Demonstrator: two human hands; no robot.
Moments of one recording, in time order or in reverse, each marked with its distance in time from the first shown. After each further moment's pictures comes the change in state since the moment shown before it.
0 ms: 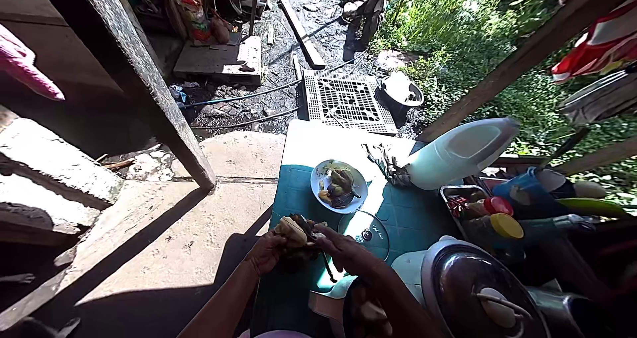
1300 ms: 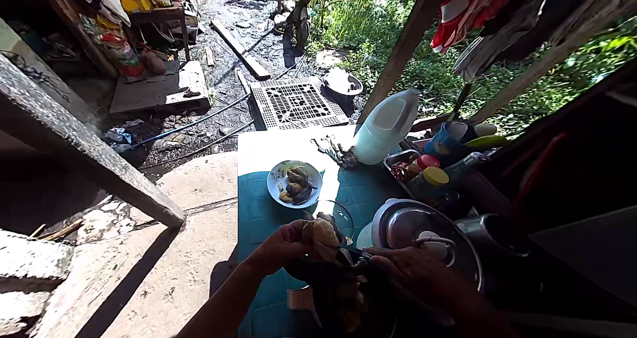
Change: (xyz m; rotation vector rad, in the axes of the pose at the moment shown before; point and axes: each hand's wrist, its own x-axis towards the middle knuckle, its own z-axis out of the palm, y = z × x) left_hand -0.032 0.025 0.140 0.609 -0.787 0.101; right_hand -0.181 0.085 -0.002 -0.333 0.412 0.068
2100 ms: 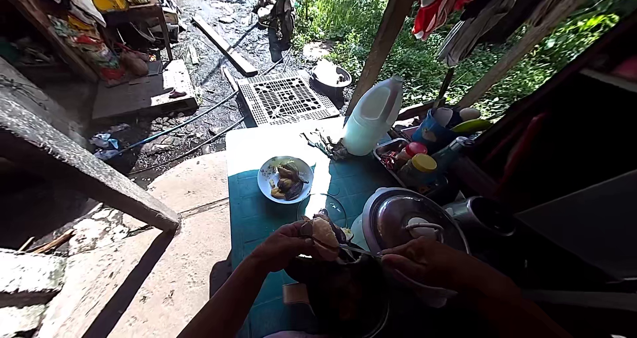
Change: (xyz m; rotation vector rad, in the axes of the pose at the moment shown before) left_hand 0.015 -0.019 0.008 -0.198 -0.034 -0.182; right_hand -0.021 0.027 -0.023 0.102 -0.148 -0.033
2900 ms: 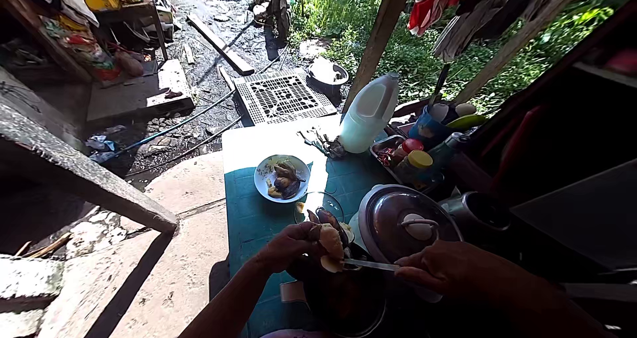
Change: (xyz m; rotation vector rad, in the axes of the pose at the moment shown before) left_hand 0.008 0.001 0.015 0.199 -0.048 0.057; right_hand -0.031 -0.036 -0.027 -0.225 -0.202 0.157
